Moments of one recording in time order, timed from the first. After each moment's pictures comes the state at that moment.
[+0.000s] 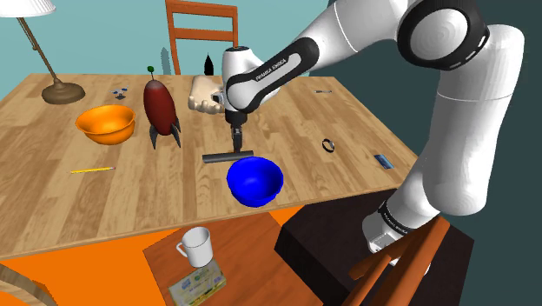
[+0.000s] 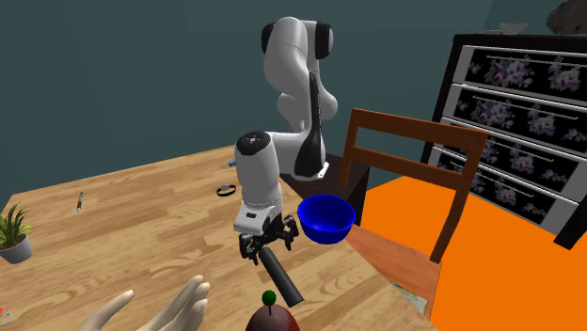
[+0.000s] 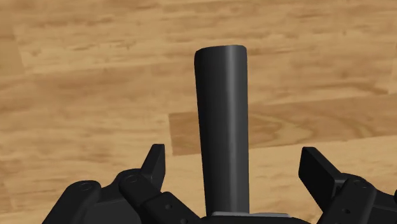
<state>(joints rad) 0.28 0.40 0.05 -1.97 0.05 2.31 -0.70</state>
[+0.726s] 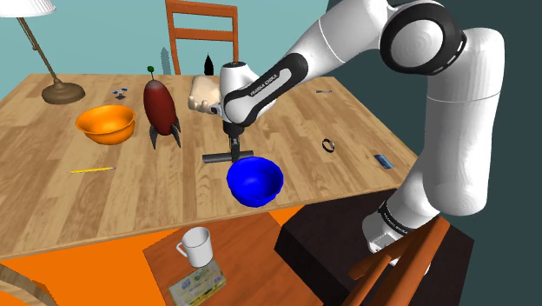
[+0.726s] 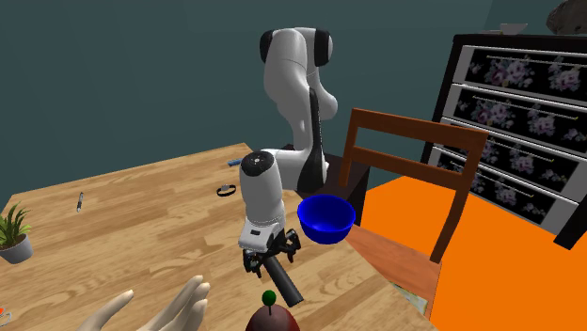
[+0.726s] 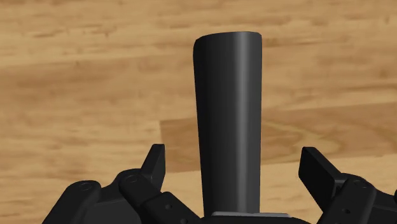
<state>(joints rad) 0.29 0.49 0.06 -1.96 0.05 2.39 -0.70</state>
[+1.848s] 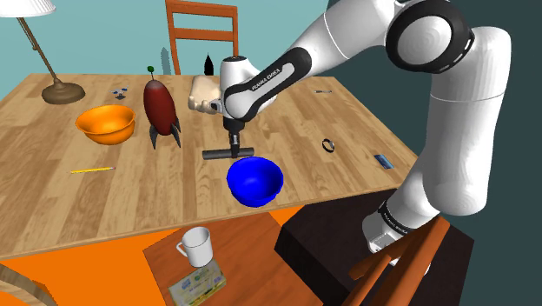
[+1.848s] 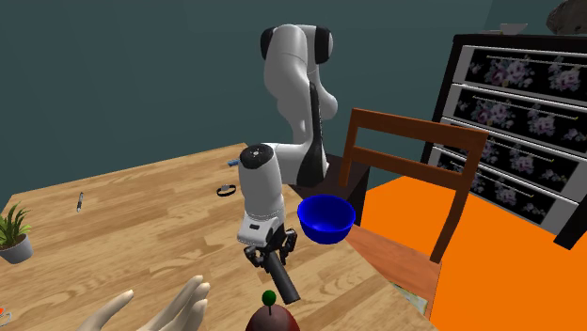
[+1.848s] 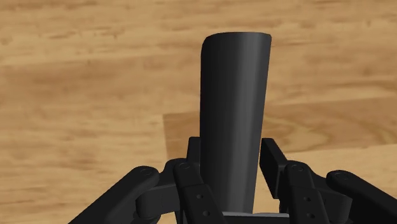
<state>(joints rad) 0.29 0.46 0.06 -1.96 0.05 2.36 -0.70</state>
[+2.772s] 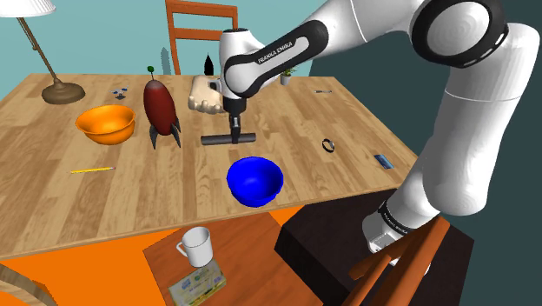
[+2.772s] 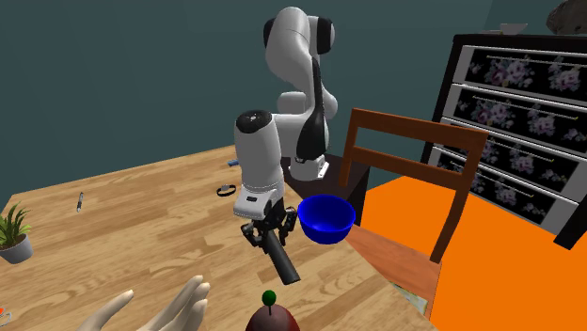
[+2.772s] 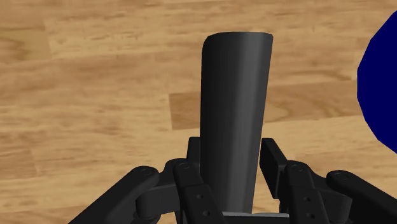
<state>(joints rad) 0.28 0.34 0.06 -1.93 0.05 2.21 -0.69</state>
